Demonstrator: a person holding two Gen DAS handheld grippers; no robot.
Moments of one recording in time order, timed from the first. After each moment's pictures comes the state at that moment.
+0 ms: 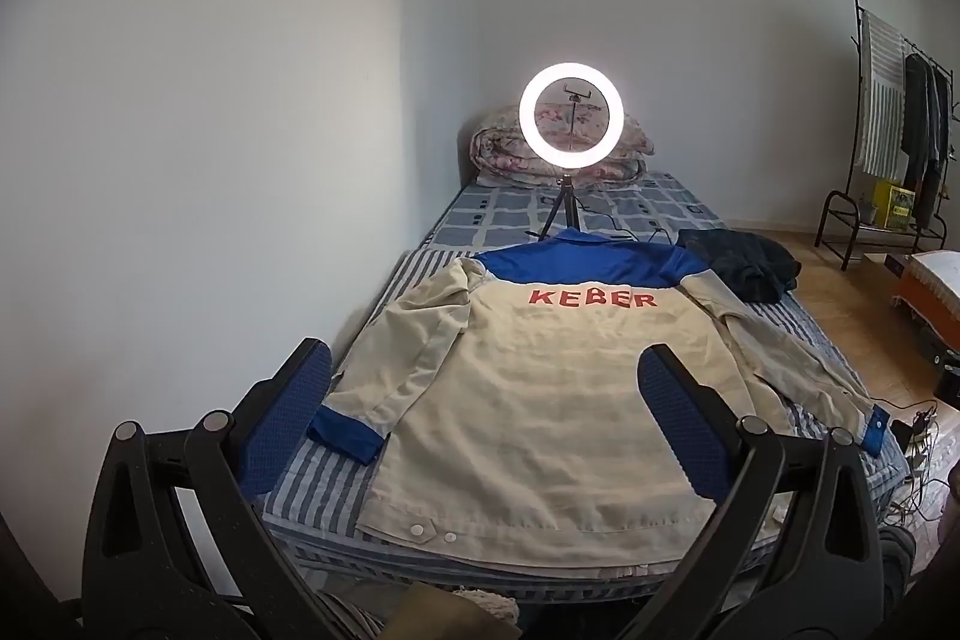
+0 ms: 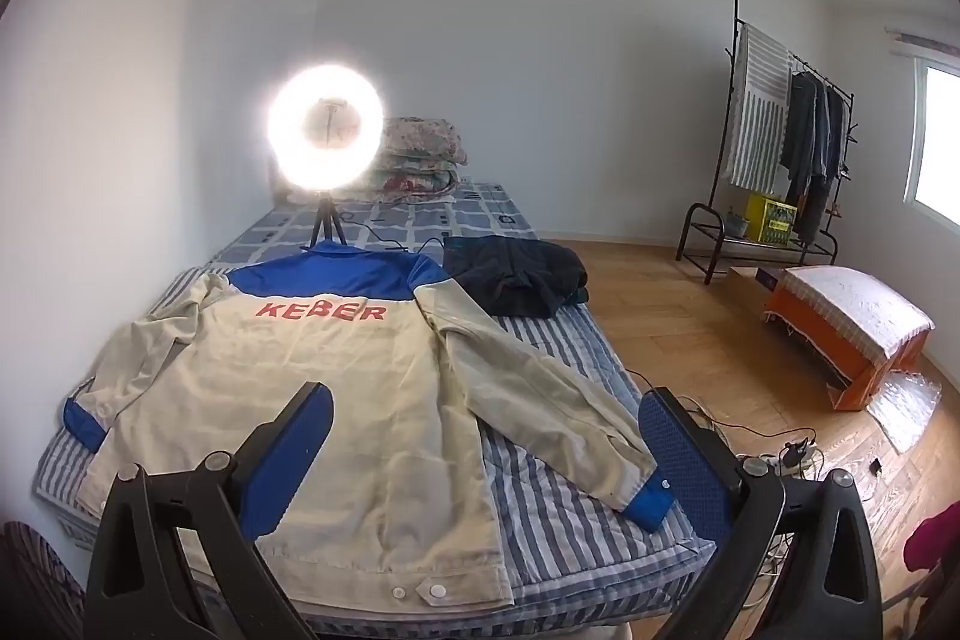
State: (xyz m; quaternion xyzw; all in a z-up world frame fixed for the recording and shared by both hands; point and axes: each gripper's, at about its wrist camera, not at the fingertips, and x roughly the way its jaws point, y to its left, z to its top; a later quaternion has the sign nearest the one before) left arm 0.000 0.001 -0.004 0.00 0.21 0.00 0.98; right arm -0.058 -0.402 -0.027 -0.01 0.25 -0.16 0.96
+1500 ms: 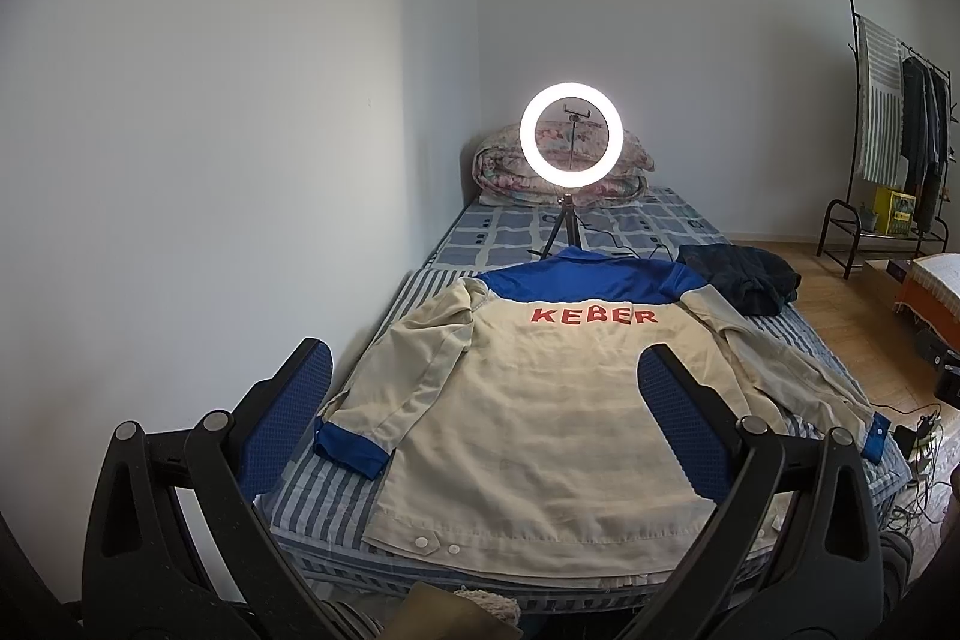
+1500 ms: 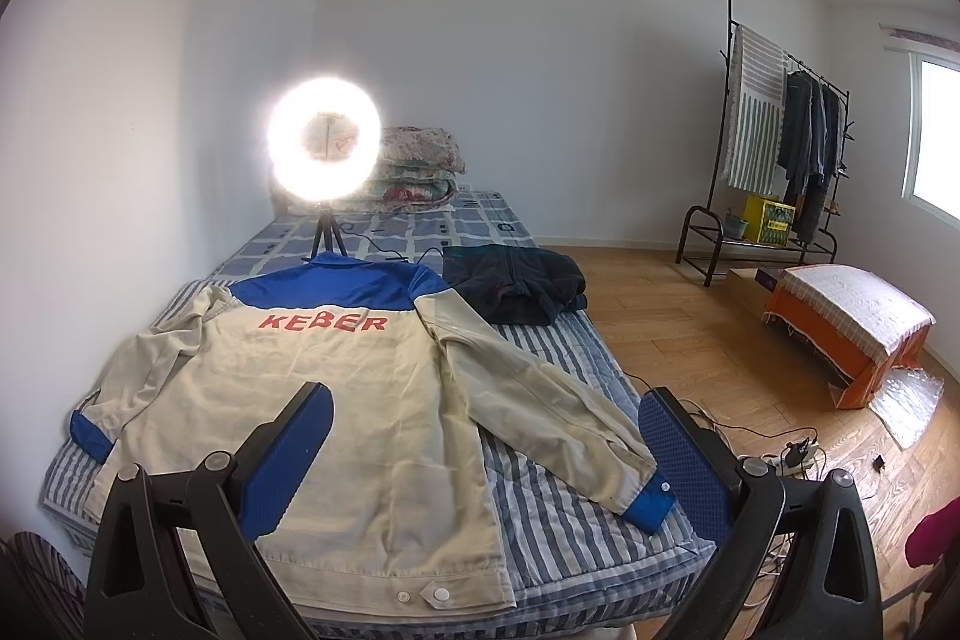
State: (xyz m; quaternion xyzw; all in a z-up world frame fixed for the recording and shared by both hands) left arm -0.015 0.001 0.015 0.01 0.19 0.00 0.98; right arm -0.063 -0.401 -0.012 0.00 0.24 -0.16 0.96
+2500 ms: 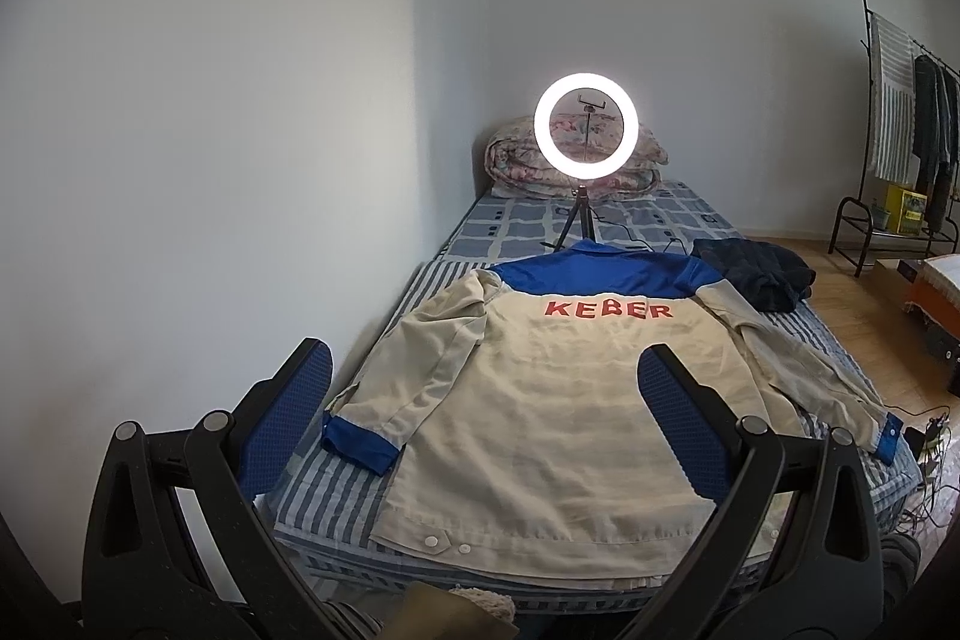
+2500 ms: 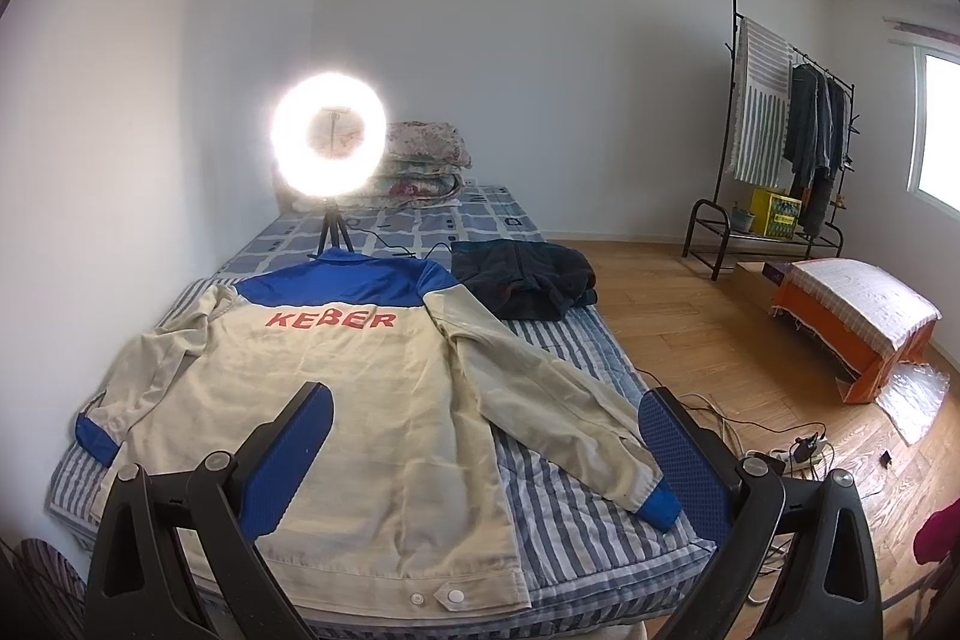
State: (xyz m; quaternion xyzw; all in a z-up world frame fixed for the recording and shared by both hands) left arm -0.003 0.010 0.001 0.01 0.20 0.02 0.98; right arm -0.053 -0.394 -0.014 0.00 0.24 -0.16 0.96
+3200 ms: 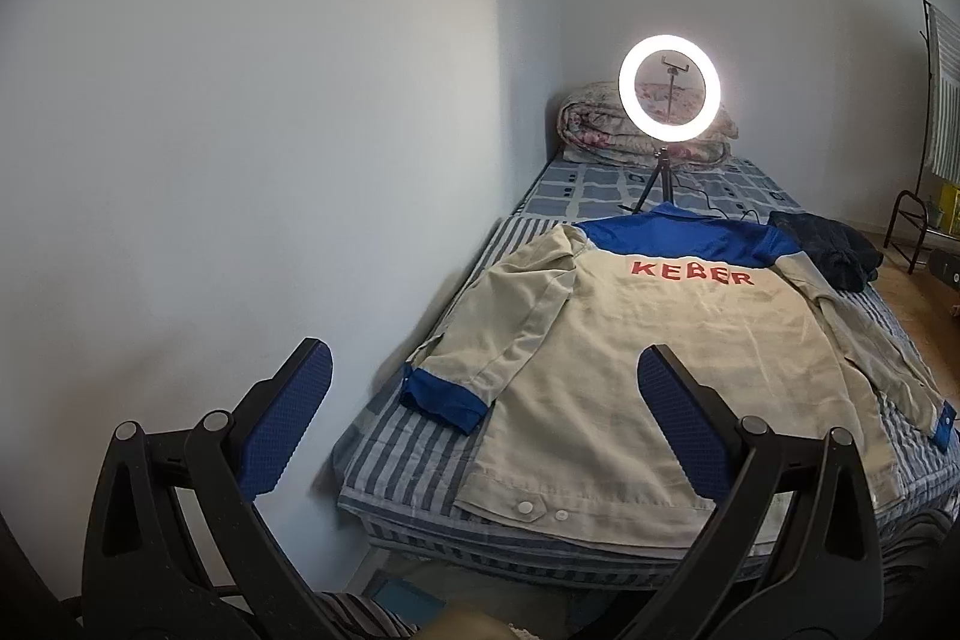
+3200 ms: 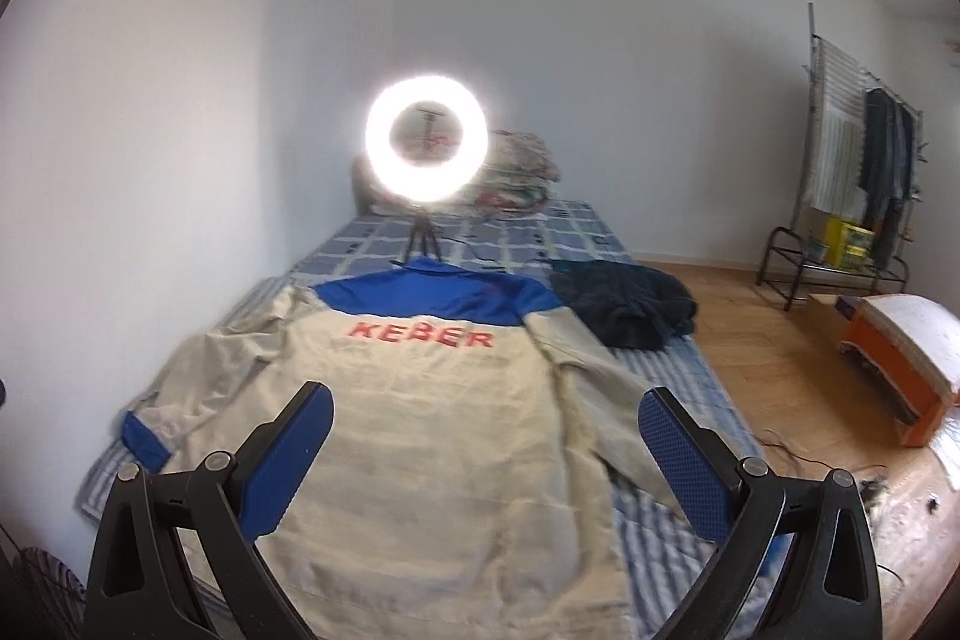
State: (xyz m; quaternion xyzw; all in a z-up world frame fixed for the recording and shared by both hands) left arm -0.004 0.076 -0.048 0.00 0.23 0.10 0.97; right arm 0.014 -0.324 -0.031 -0.01 0.23 -0.05 0.97
